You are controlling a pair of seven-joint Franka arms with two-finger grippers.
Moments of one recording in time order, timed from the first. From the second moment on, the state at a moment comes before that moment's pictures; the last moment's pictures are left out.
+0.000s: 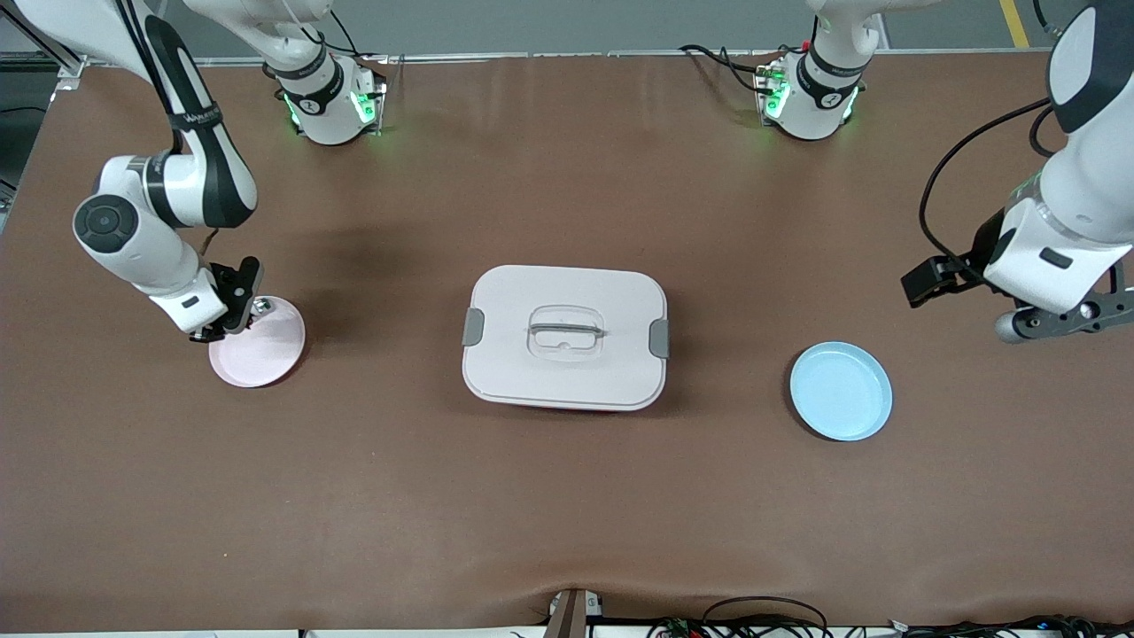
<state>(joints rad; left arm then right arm) 0.07 0.21 -0.29 -1.34 0.16 1.51 -0.34 -0.09 0.19 -0.01 -2.32 -0.24 2.51 -1.35</state>
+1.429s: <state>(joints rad) -0.06 -0.02 -0.07 -1.60 0.06 1.57 -0.13 -0.06 0.36 -0.03 -2.29 -0.48 2.65 -1.03</state>
